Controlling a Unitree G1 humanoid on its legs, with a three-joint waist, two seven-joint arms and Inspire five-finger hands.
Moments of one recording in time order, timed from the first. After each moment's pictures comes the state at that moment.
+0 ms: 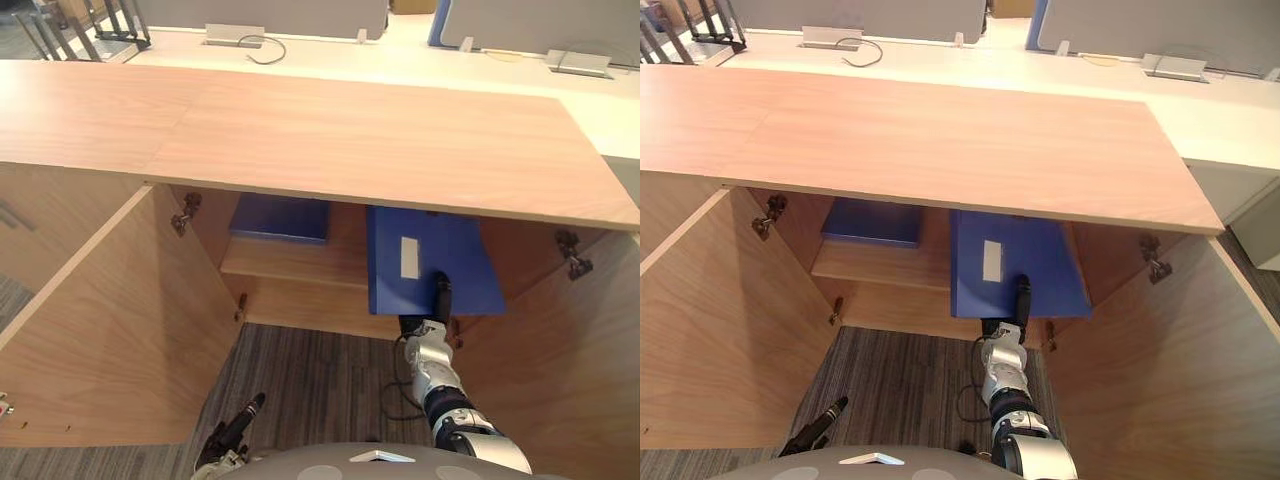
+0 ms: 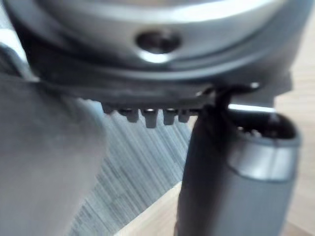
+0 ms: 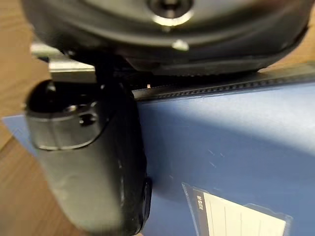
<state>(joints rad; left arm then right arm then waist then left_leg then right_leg) 0.19 -0.01 0.31 1.00 -0.55 -0.06 -0.05 -0.26 0.08 -0.18 0.90 1.54 -0.25 0.02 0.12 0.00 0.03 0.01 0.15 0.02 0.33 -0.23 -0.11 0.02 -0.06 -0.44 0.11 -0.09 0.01</state>
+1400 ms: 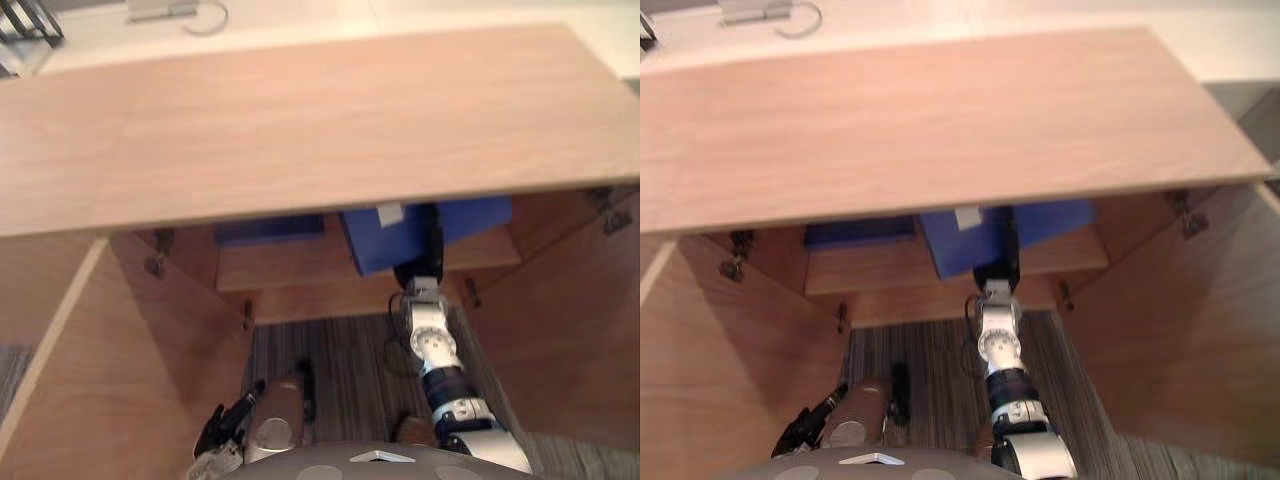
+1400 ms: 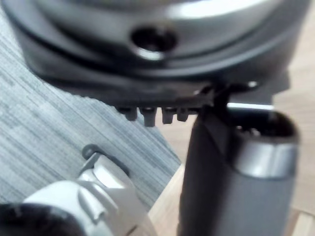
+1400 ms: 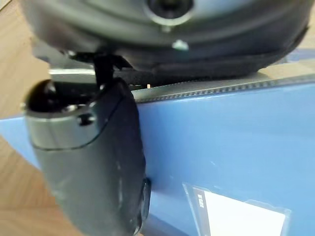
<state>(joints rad) 0.17 0.00 0.33 0.95 -0.49 -0.09 -0.06 -0.32 0.05 -0.02 0.48 1.36 -0.28 0.04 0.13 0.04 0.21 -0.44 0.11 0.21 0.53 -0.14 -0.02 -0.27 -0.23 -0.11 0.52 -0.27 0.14</state>
